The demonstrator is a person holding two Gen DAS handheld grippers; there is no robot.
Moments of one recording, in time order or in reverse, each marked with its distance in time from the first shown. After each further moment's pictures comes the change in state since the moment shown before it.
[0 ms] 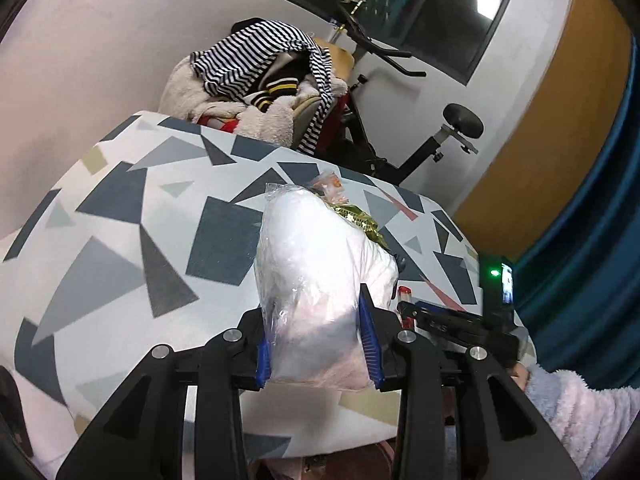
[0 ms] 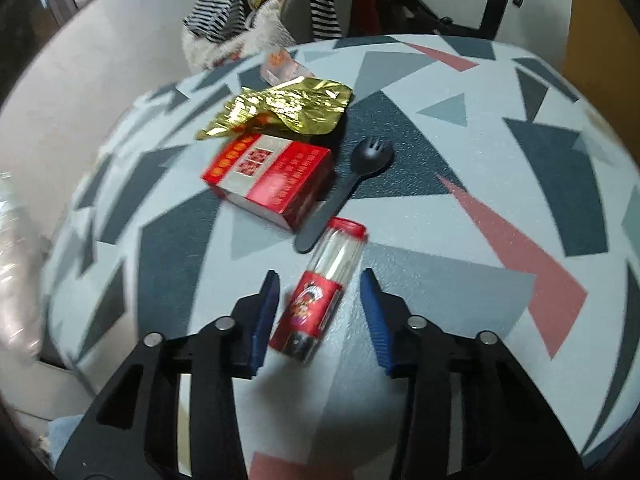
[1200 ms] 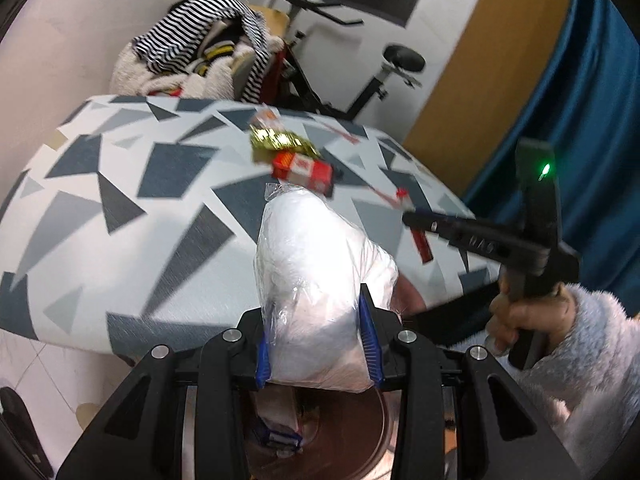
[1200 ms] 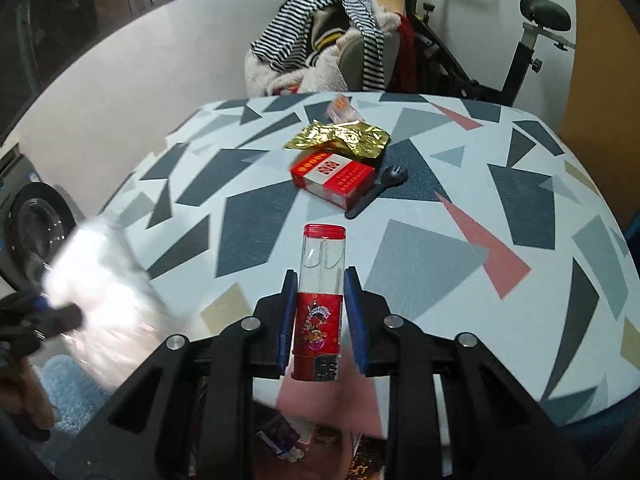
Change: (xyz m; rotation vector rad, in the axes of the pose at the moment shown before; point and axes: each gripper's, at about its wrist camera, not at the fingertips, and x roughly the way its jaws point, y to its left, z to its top) left arm -0.025 -0.049 -0.096 0.192 0.156 -0.117; right arm -0.113 0.009 -0.070 -0.132 -0.163 0.157
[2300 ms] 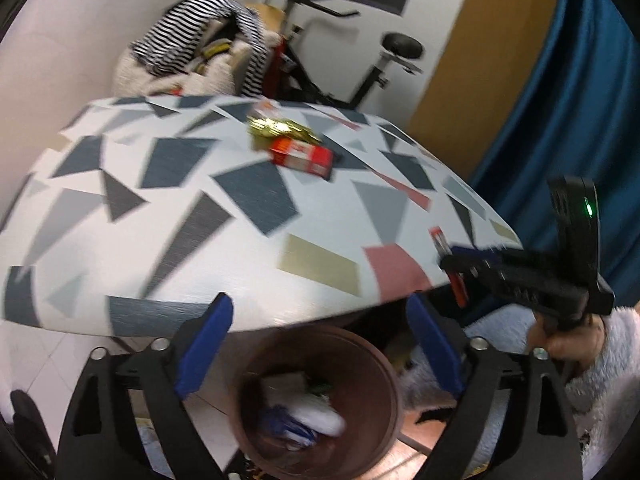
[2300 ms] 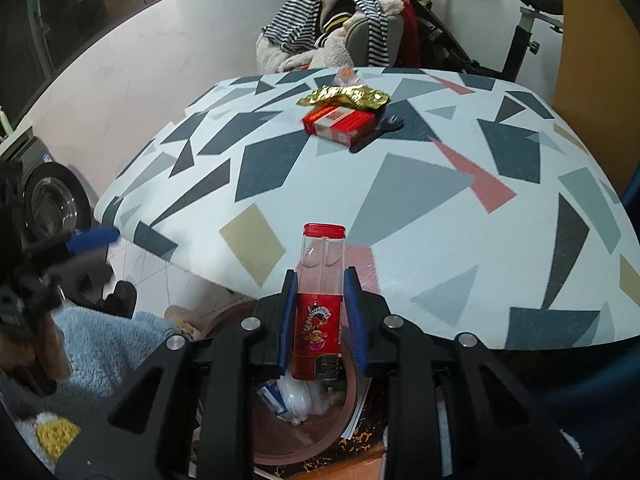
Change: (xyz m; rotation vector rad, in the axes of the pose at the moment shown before) left arm 0.001 -0.009 -0.014 0.024 -0.012 0.079; right arm -0.034 -0.001 -0.063 -0.017 0.067 0.026
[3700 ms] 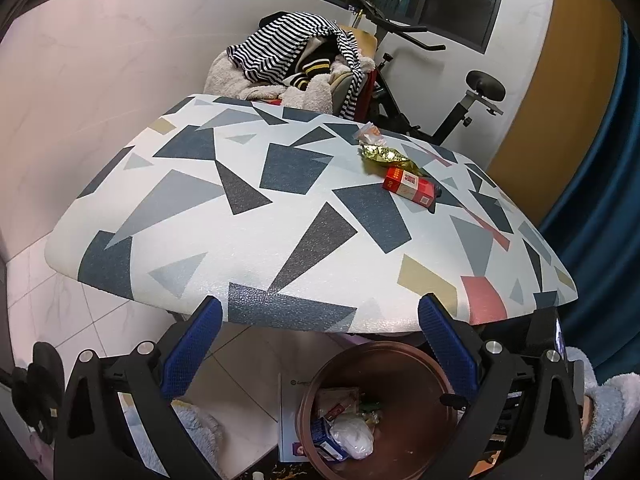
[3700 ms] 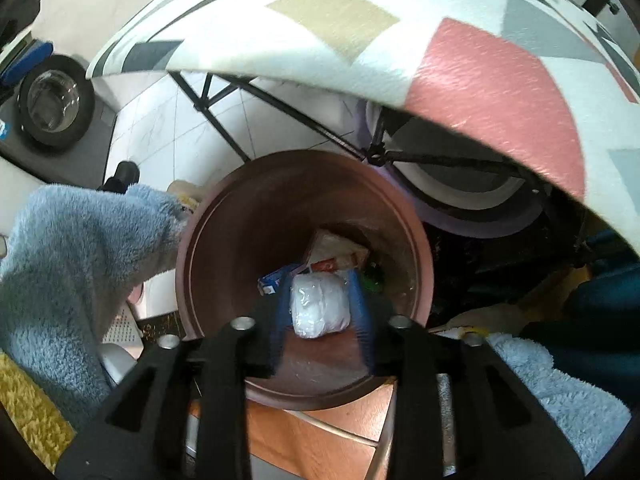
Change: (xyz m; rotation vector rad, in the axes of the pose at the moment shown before) left arm -0.038 0.064 -0.013 -0.148 -0.079 0.223; right arm 0.094 0.047 -0.082 -0.110 0.410 0.039
